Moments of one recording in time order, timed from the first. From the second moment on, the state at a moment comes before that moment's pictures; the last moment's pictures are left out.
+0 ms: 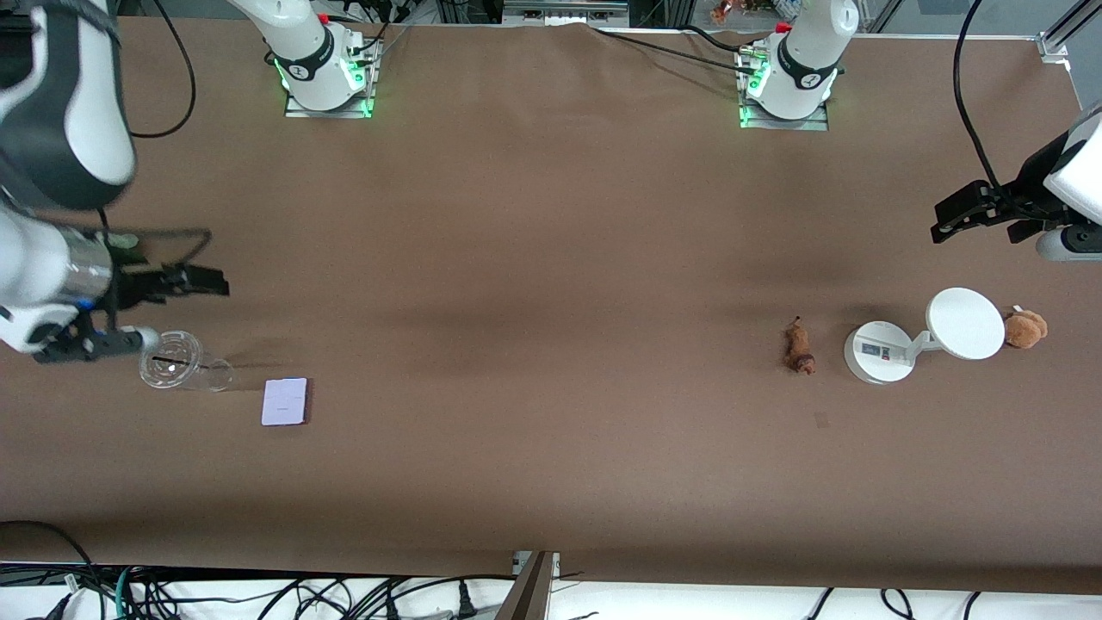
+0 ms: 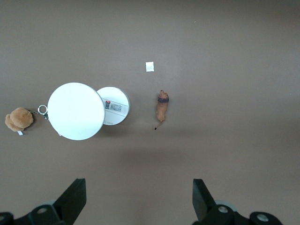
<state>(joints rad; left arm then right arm) 0.08 0.07 -0.10 -1.51 -0.01 1.57 -0.06 0.08 0.33 -0.06 -1.34 0.09 1.45 -0.09</state>
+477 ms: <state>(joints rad) 0.08 0.07 -0.10 -1.51 -0.01 1.57 -0.06 0.08 0.07 -0.06 -1.59 0.01 1.47 -0.09</state>
